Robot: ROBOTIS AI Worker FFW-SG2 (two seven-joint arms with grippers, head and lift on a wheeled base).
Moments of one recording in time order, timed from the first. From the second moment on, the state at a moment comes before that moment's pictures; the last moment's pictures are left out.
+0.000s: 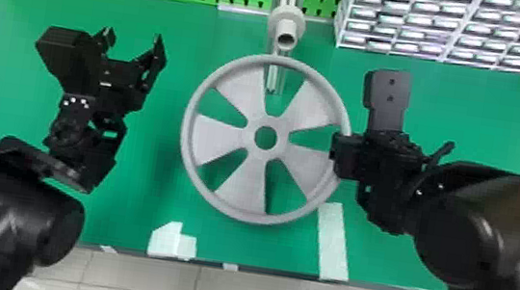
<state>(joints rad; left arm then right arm) 0.01 0.40 -0.24 -1.79 0.33 -0.05 0.31 -0.12 -0.17 0.28 -2.06 -0.48 1.12 -0.49</state>
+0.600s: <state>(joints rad) 0.05 0.39 -0.24 -1.82 0.33 -0.05 0.34 -0.05 -0.15 0.29 -2.13 -0.34 0.97 -0.42</state>
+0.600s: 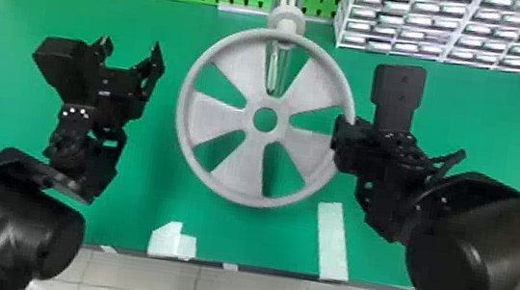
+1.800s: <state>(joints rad) 0.19 0.39 -0.35 -1.99 0.44 -0.02 0.43 -0.04 -0.11 0.30 -2.04 -0.17 0.69 -0.36</state>
